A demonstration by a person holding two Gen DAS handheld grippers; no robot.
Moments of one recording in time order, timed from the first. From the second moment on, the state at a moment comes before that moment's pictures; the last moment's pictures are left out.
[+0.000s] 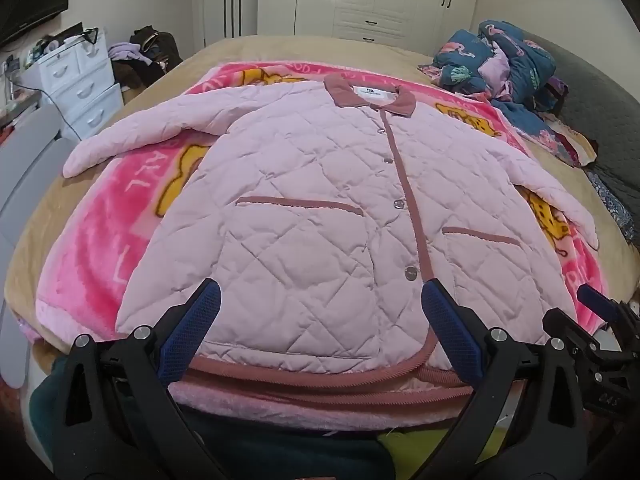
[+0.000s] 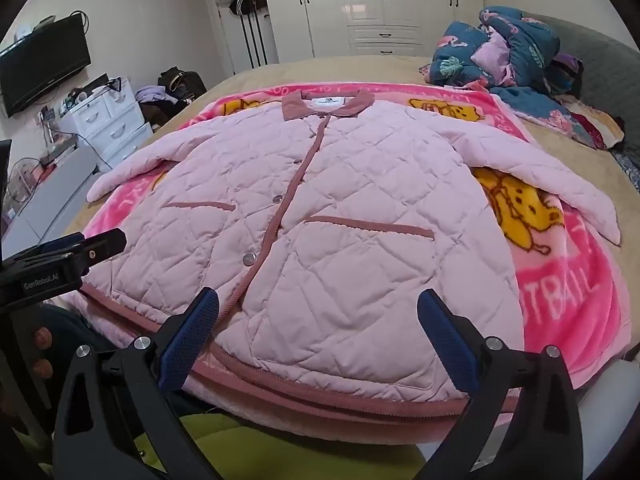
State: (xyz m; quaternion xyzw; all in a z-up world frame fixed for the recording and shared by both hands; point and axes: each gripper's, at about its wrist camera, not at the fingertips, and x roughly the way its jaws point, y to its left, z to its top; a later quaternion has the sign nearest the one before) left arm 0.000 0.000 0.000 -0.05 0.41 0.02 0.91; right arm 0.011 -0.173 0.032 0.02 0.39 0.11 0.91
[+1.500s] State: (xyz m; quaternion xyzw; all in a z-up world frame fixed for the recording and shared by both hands) left arm 0.002 -0.006 0.006 -0.04 0.40 0.02 0.91; right arm 0.008 -0.174 0.031 0.03 0.39 0.12 0.91
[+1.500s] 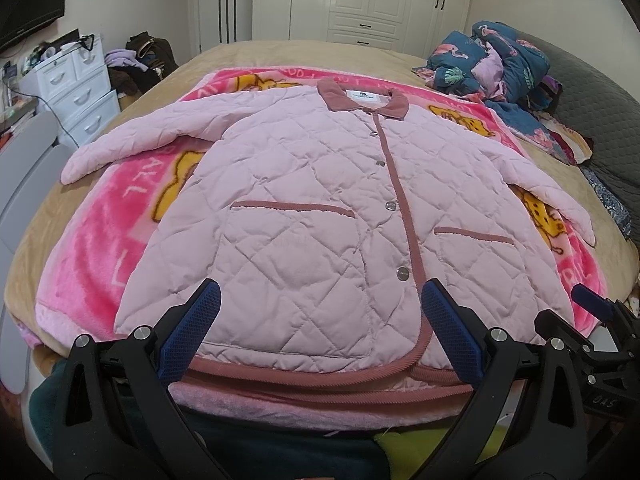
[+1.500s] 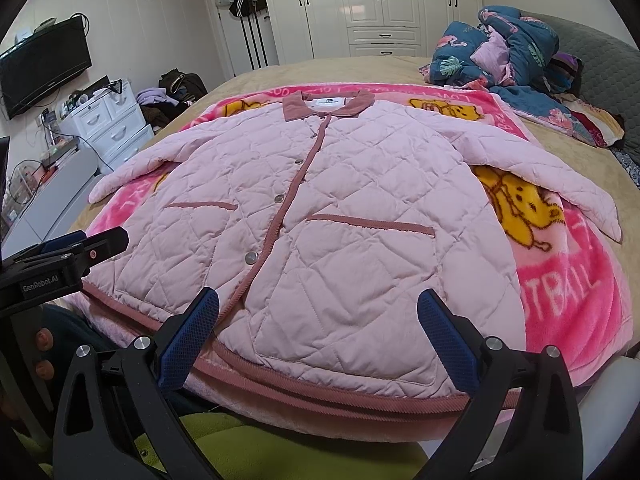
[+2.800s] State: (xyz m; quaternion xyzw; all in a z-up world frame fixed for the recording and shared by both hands) left arm 0.025 -0.019 0.013 -0.05 0.41 0.00 0.91; right arm 0.039 -0.190 0.041 0.06 0.38 0.11 0.92
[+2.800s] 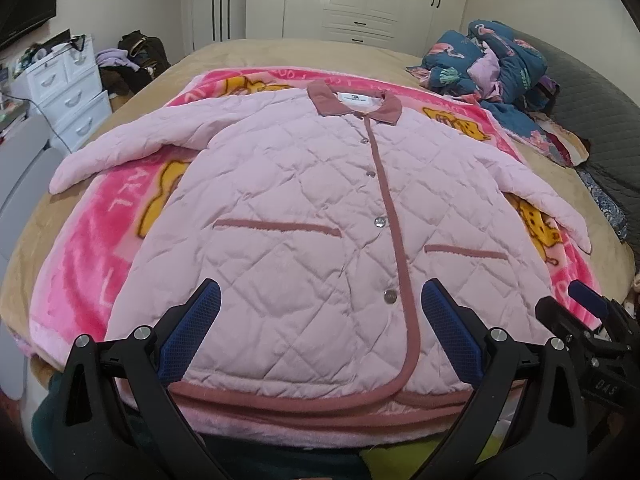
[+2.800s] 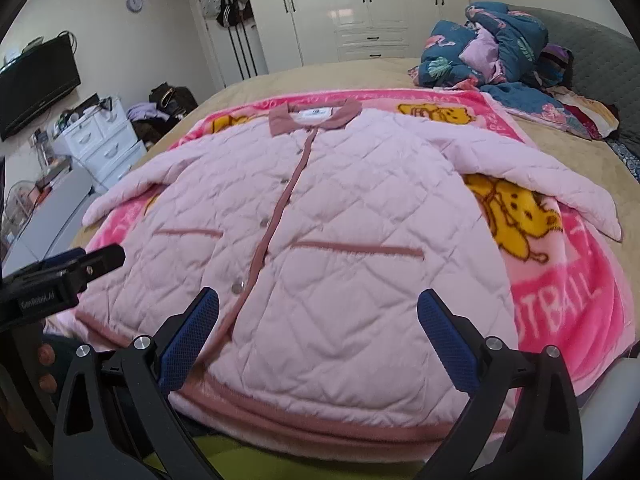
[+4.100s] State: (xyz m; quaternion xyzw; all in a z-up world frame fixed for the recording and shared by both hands) left arm 0.186 -0.064 0.047 -0.05 0.42 -0.03 0.90; right arm 0.200 -0.280 0.056 0.14 0.36 0.04 0.92
